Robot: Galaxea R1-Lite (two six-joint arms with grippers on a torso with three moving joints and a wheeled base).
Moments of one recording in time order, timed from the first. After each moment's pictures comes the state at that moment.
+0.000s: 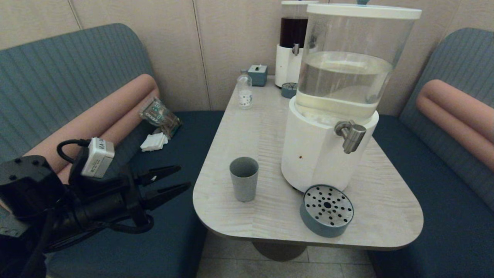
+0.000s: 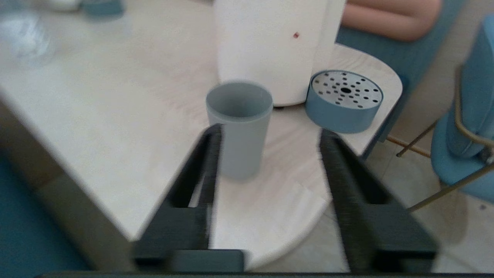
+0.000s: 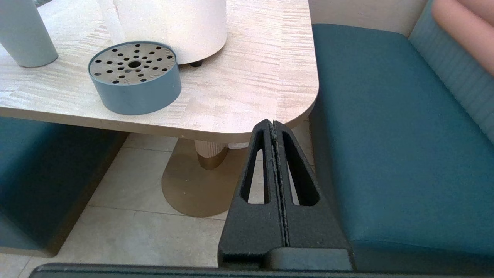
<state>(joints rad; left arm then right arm) -0.07 1.71 -0.32 -1.46 -0.89 0.03 0.00 0.00 0.00 -0.04 -0.01 0.00</state>
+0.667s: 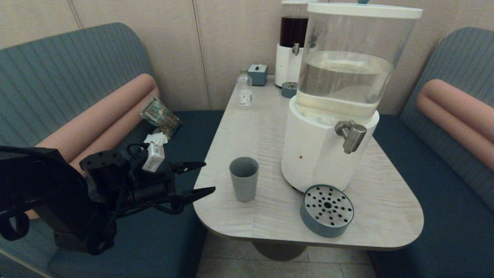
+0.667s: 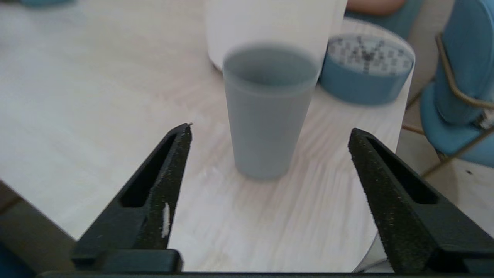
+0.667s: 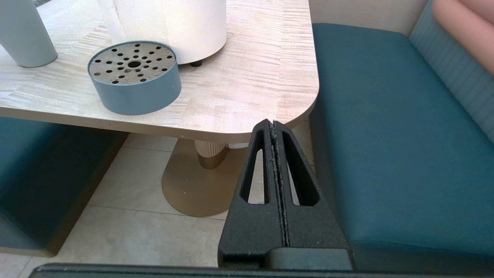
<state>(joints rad) -0.07 2.13 -0.62 -1.52 -1.05 0.10 0.00 0.00 0.00 -0.04 -0.01 0.00</state>
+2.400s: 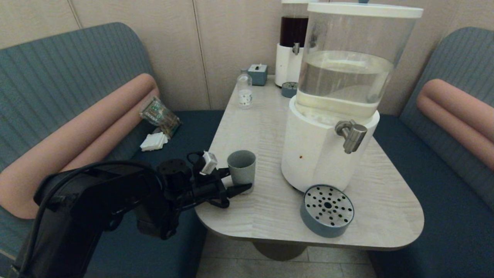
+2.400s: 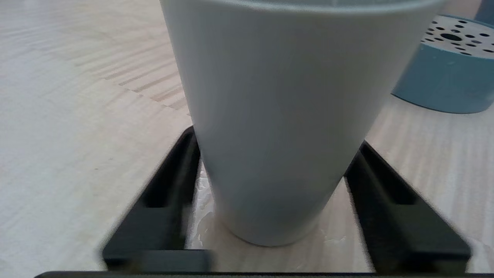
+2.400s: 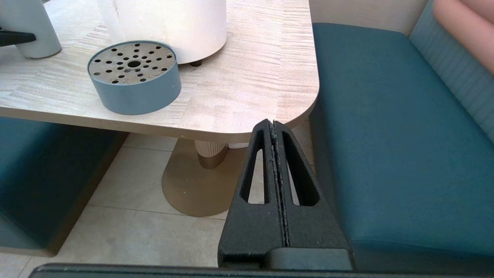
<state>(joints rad) -0.27 2.48 -1.02 -1.52 -0.86 0.04 0.00 0.00 0.00 -0.04 -0.01 0.00</state>
